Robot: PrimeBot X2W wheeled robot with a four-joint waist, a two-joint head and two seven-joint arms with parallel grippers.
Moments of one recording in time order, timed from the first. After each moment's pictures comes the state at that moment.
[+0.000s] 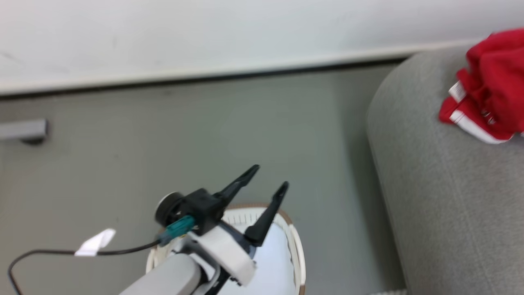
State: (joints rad) left arm -0.55 0.36 -0.86 0.10 -0.58 0.08 -0.21; right arm -0.81 -0.80 0.33 0.71 0.59 0.13 -0.03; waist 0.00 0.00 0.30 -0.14
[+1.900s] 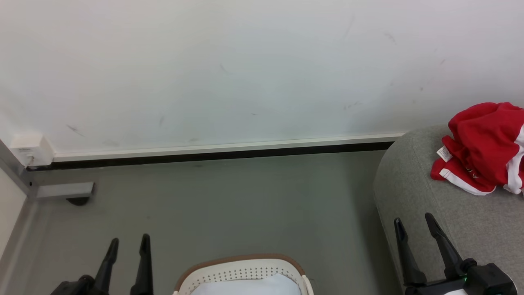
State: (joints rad) left arm 0.05 0.15 -0.05 0.11 -0.36 -0.02 -0.26; right arm -0.03 -0.06 0.13 0.14 0.26 0.13 -0.26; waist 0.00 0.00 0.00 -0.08
